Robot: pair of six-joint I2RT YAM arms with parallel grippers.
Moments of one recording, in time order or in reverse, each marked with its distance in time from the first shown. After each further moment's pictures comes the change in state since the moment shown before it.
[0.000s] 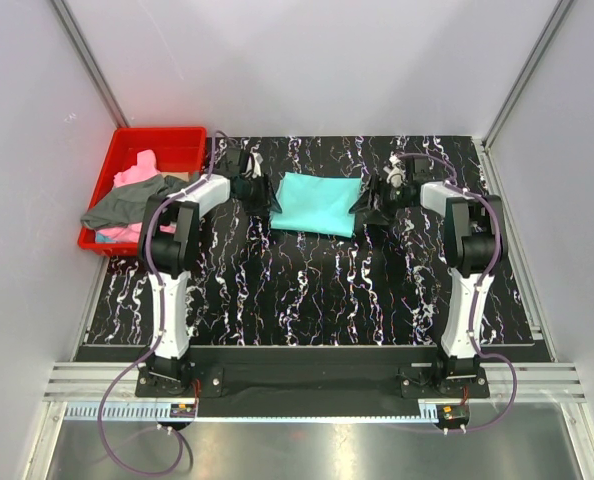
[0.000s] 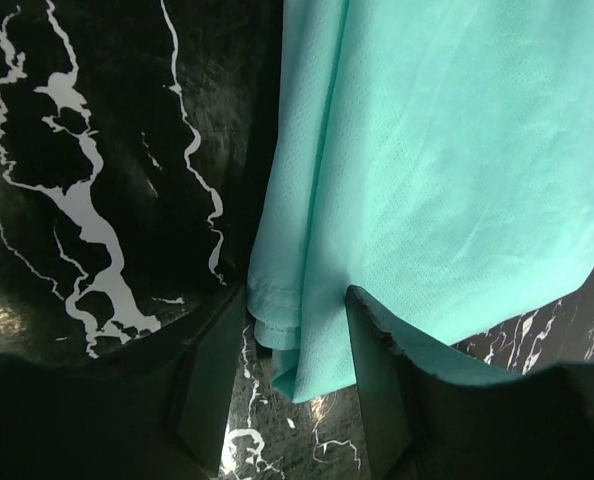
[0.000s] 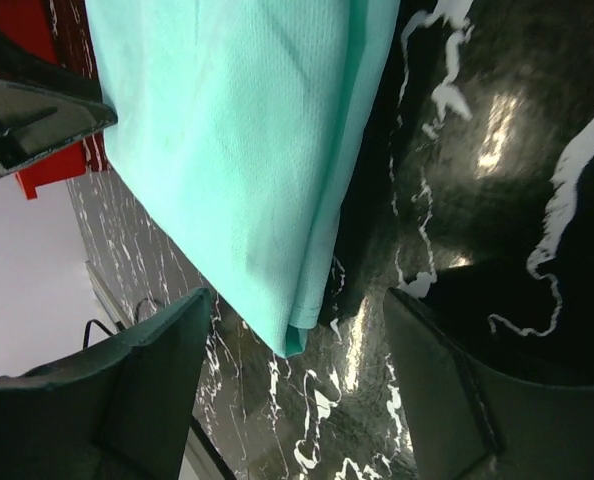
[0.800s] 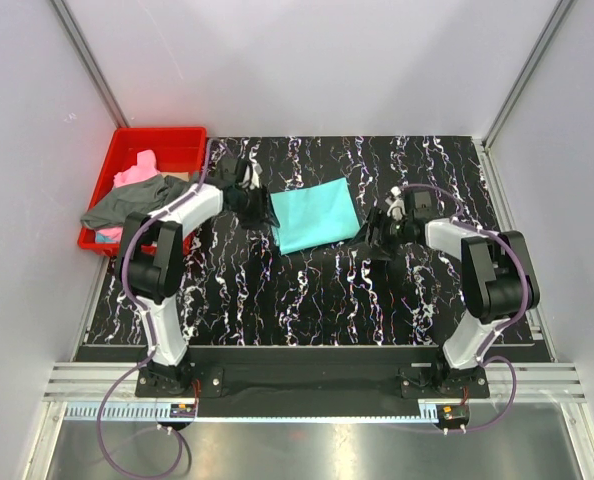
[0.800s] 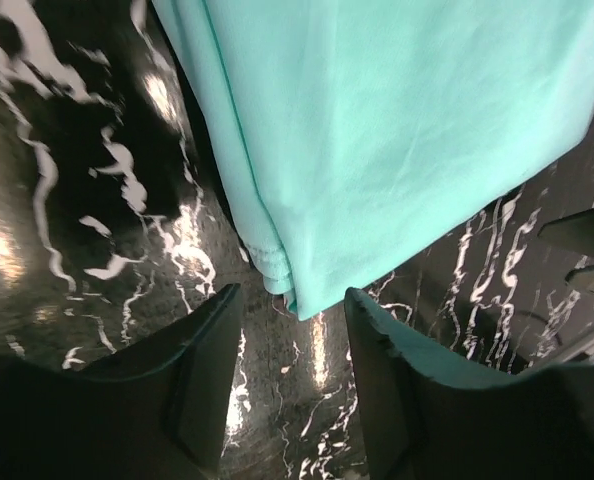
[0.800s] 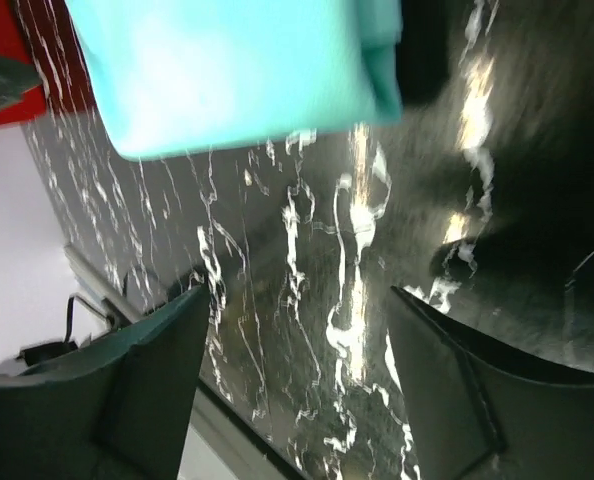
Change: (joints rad) left arm -0.053 -0.289 -0.257 -0.082 -0.011 -0.011; right arm 0.084 -0.436 -0.553 0.143 0.120 0.130
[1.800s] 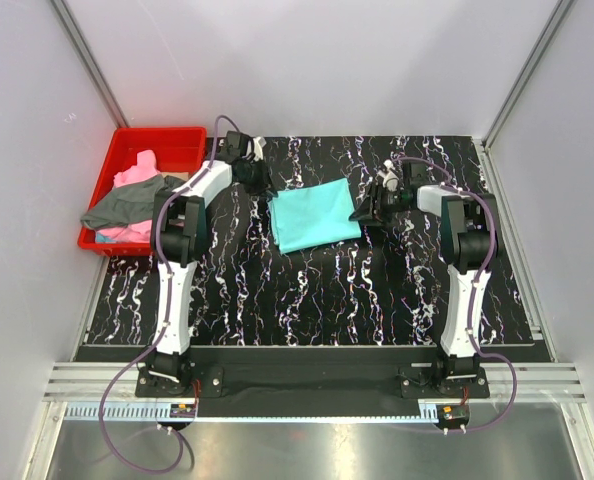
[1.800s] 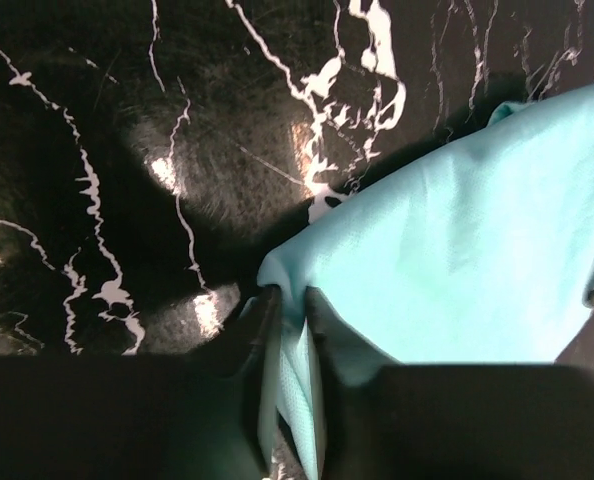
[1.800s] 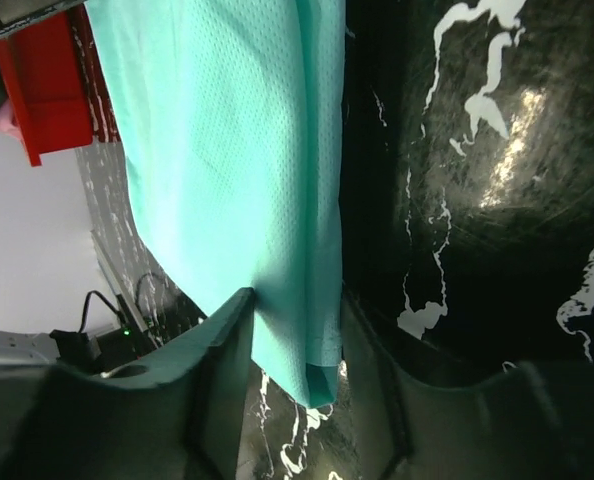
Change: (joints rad) left arm 0.083 0.485 0.602 -0.017 0.071 0.103; right arm -0.079 0.481 0.551 -0.110 -0.212 -0.188
